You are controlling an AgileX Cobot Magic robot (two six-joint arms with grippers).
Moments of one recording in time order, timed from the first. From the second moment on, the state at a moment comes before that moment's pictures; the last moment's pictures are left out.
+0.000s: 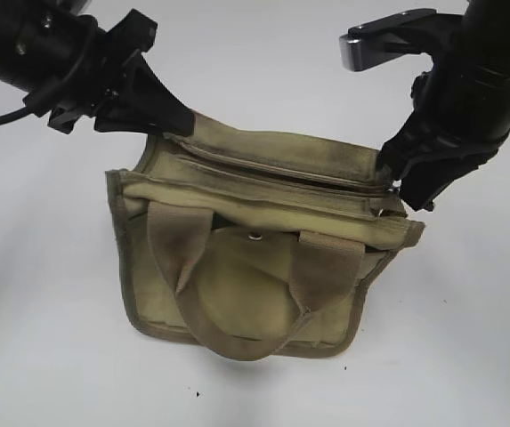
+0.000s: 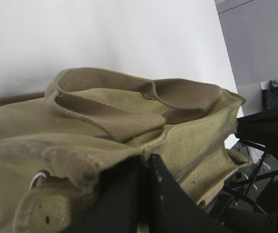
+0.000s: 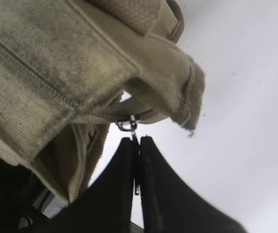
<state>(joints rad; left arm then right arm) -0.36 1.61 -1.19 -0.89 0.91 0.37 0.43 1.62 -1.31 0.09 1.21 -0.33</state>
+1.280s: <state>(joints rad) -0.36 0.50 -0.83 -0.07 1.15 0.10 0.43 0.68 -0.83 0.08 1.22 -0.14</state>
